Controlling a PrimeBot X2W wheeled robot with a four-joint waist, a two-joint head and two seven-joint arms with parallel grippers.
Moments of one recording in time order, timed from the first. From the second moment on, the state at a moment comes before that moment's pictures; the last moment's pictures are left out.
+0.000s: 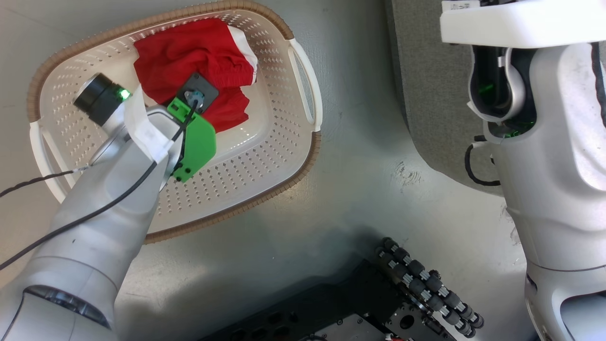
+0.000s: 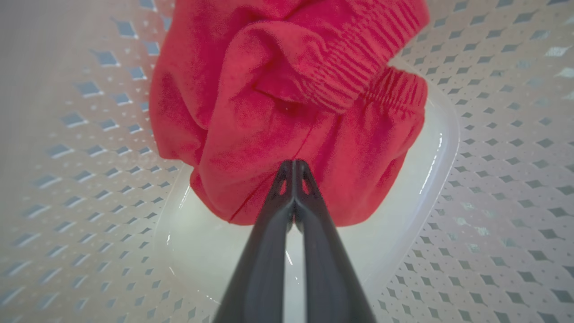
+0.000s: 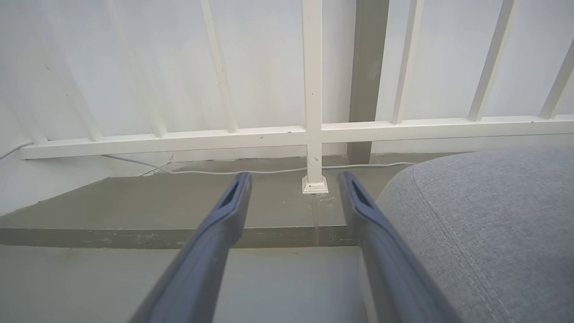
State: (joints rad) left arm -1.01 0.09 -0.80 1.05 -0.07 -0.12 0.04; right arm -0.83 -0.06 0.31 0.00 0.35 -0.12 -0.25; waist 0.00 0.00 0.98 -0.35
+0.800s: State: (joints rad) left arm -1.00 0.05 -0.73 0.99 -0.18 -0.12 -0.18; right arm -0.75 -0.08 0.20 0.05 0.29 -0.12 -0.25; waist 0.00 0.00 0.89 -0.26
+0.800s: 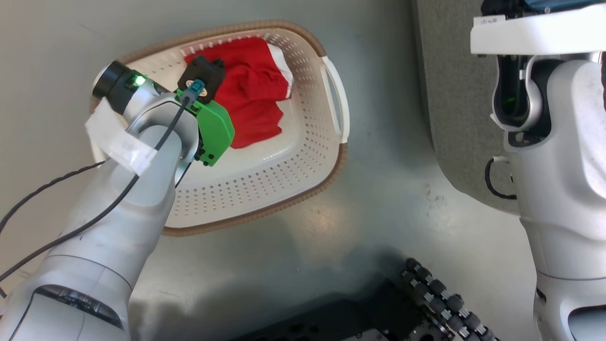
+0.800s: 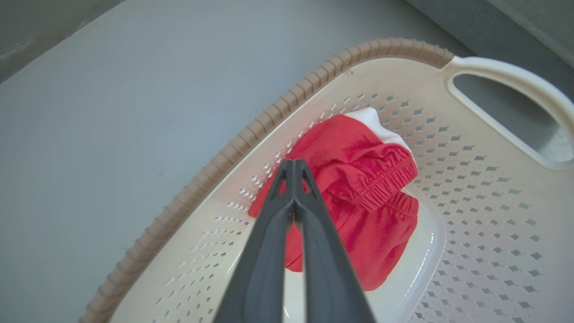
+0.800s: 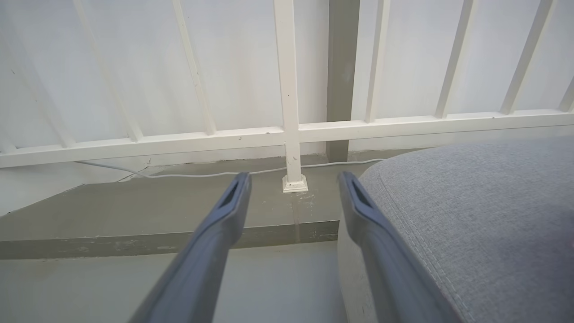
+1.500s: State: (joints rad) left arm -0.87 0.04 -0.51 0.80 -0.38 -0.02 -0.26; right arm -0.55 -0.10 0.16 0.14 0.25 -0.10 -0.25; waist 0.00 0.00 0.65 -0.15
